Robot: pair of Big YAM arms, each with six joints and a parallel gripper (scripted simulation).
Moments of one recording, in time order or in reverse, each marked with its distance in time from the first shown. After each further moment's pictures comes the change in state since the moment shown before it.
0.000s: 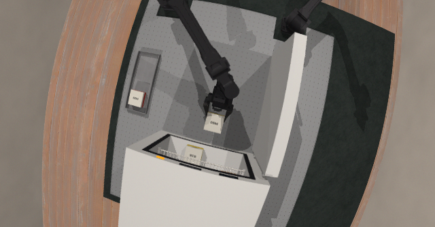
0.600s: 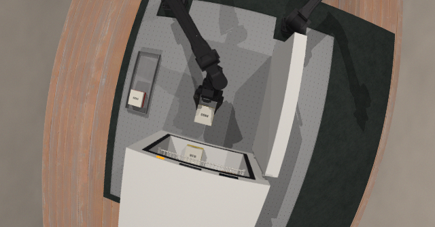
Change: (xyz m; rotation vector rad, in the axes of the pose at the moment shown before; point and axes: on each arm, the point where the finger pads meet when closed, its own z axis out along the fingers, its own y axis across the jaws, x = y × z) left arm 0.000 0.000 0.000 0.000 0.000 0.000; right arm 0.012 -0.047 -0.018 -0.003 -0.001 -0.002
